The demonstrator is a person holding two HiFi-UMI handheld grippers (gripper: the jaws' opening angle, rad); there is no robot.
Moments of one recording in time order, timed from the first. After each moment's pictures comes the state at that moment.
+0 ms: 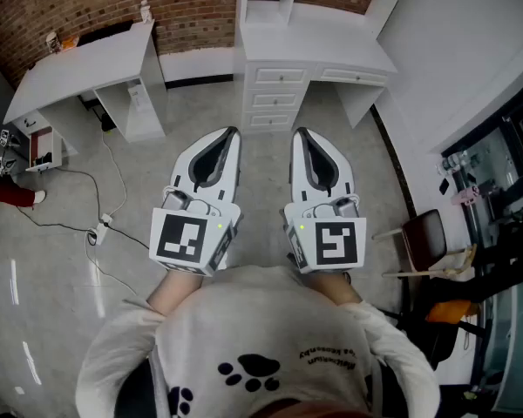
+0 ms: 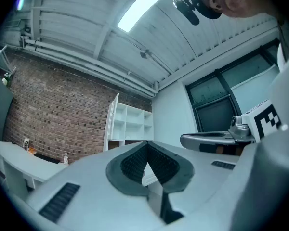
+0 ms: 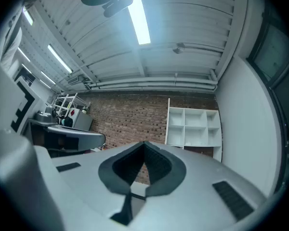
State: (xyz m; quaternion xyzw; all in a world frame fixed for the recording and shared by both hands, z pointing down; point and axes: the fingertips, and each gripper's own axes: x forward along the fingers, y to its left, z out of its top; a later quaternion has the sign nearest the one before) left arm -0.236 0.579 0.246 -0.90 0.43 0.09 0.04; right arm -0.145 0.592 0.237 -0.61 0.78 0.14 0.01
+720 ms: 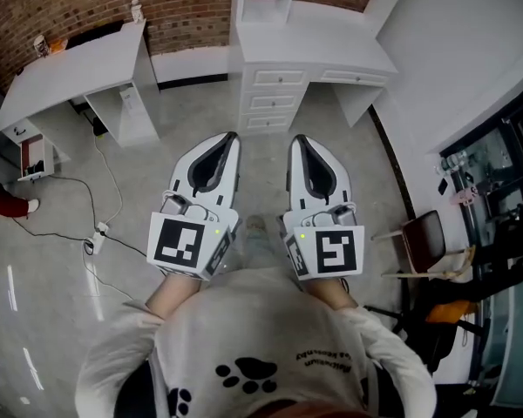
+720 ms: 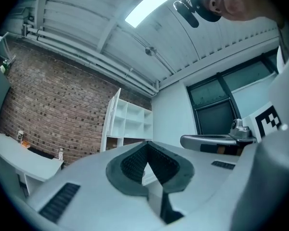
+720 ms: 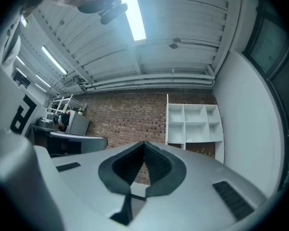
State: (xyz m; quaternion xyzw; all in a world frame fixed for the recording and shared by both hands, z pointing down) left arm -0.252 0.518 0.264 -0.90 0.42 0.09 0.01; right arm -0.162 0.539 0.253 -0.62 0.77 0.12 0.03
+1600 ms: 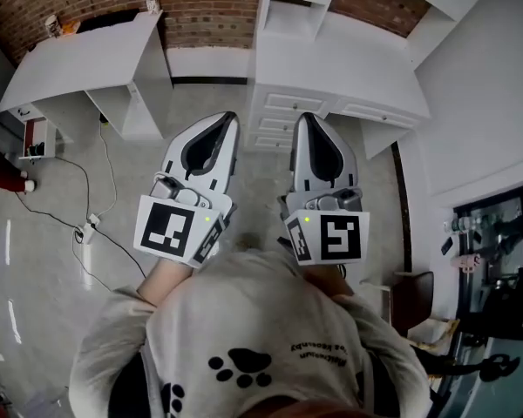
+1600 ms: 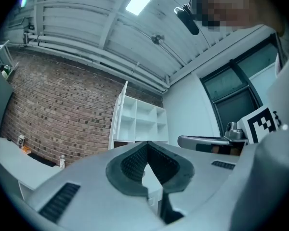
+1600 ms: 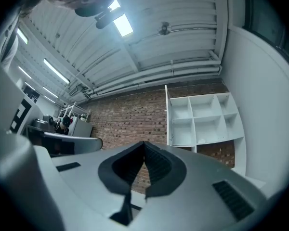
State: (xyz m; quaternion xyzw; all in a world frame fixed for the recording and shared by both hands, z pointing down) left arm -0.167 0.307 0.248 -0.88 0.47 0.10 0.04; right arm -0.071 0.303 0.237 -0.56 0.82 0.12 0.06
